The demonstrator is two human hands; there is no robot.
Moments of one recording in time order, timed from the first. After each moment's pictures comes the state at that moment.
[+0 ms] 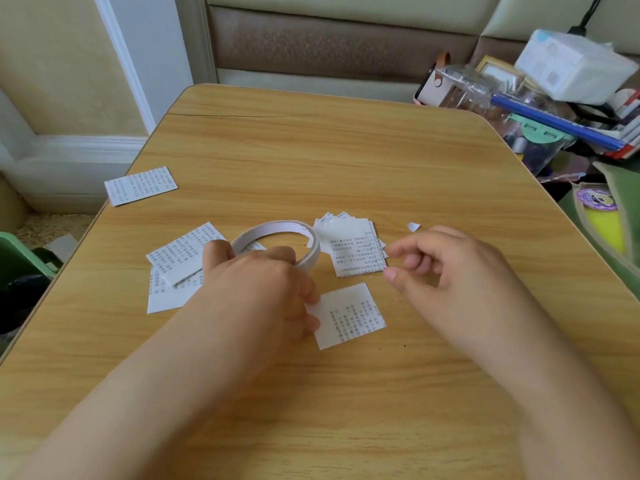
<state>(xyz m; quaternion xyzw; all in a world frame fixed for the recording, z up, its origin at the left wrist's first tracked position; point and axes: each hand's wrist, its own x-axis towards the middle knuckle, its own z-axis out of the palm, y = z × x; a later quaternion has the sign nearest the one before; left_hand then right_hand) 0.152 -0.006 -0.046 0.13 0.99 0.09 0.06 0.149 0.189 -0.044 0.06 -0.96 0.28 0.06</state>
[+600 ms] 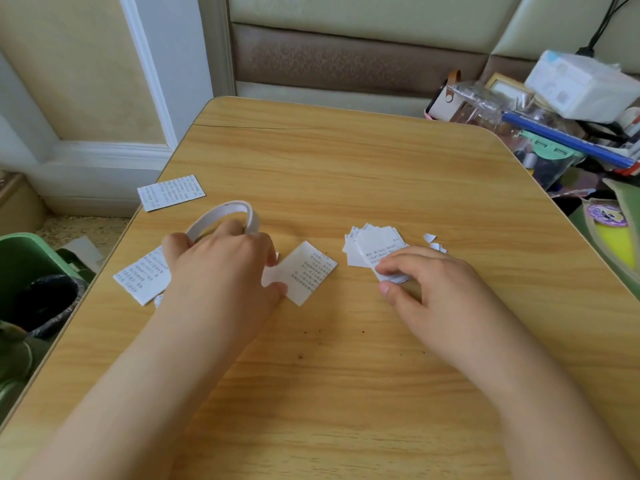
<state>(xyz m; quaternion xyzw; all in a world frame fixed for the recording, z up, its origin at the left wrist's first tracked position) 0.142 -0.039 -0.050 -0.01 0.99 0.10 -0.06 0.144 0.170 -0.055 0.12 -0.97 0.21 0.03</state>
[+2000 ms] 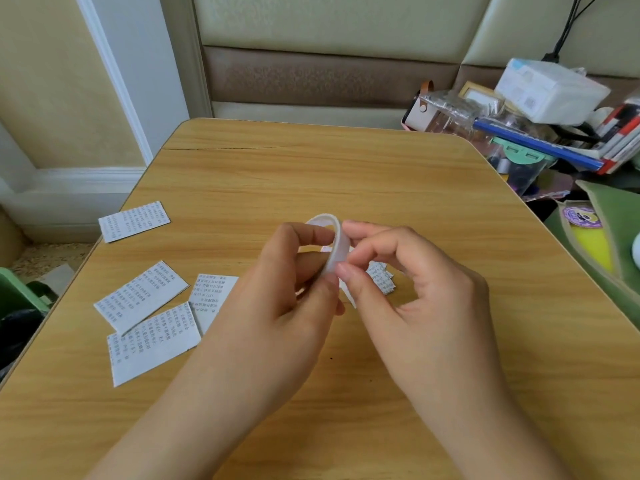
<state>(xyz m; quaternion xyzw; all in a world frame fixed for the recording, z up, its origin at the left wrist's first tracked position) 0.159 0.020 -0.030 0.10 0.75 0.65 -0.01 0.159 0.150 -0.037 0.14 -0.84 0.45 0.29</state>
